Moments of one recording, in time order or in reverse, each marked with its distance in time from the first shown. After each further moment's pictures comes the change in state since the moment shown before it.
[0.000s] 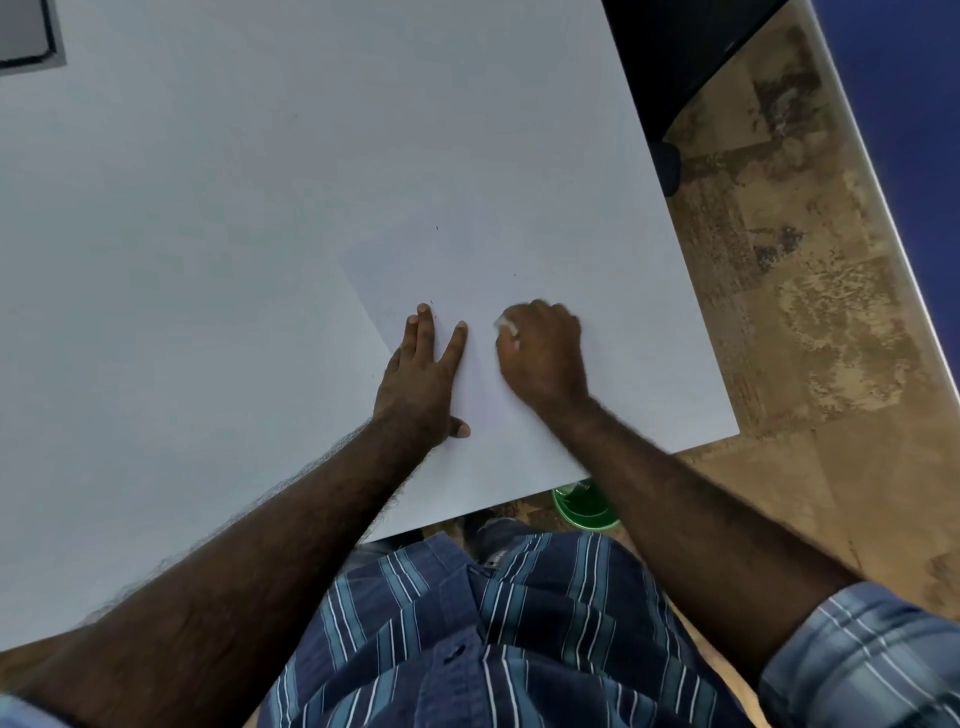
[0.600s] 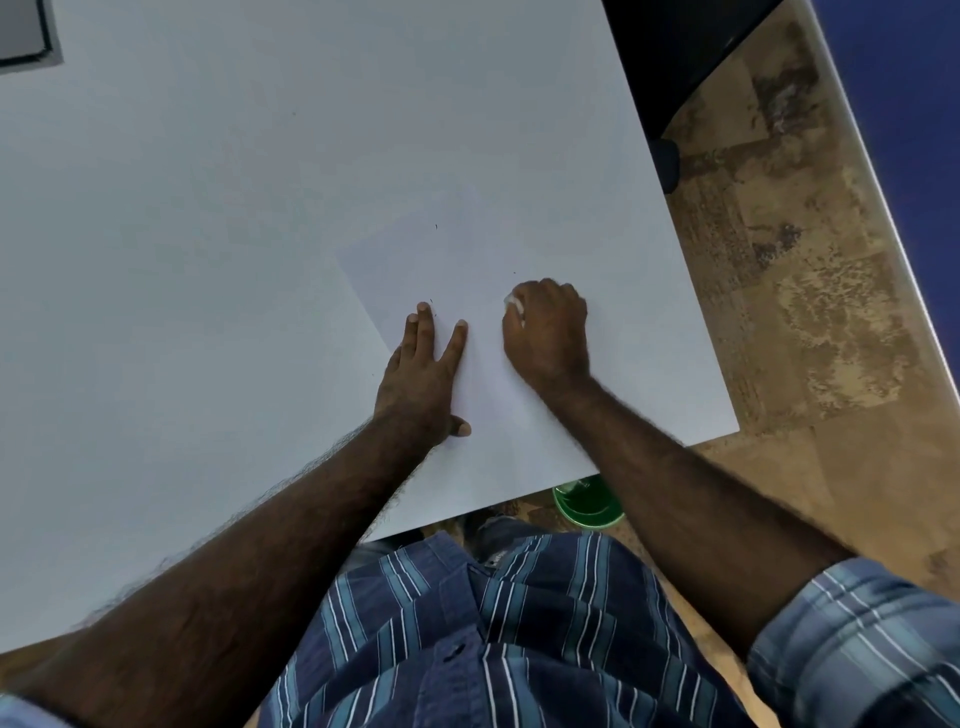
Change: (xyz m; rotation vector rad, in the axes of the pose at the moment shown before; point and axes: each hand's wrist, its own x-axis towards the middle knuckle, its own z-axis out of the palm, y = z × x) left_hand 0.000 0.000 0.000 0.000 -0.005 0.005; right_hand 0.020 0.004 0.002 -0.036 0.083 0.074
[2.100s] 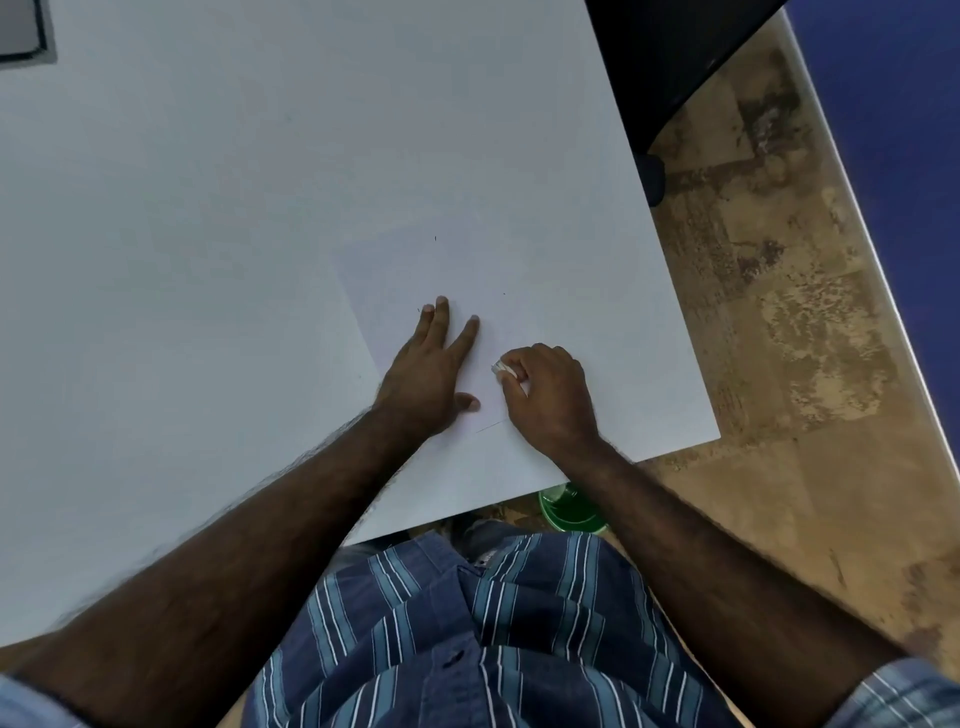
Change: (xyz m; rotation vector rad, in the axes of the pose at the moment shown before) left_hand 0.014 0.016 -0.006 -0.071 0.053 0.089; right_hand -0.063 0.026 -0.024 0.174 -0.214 -0.077
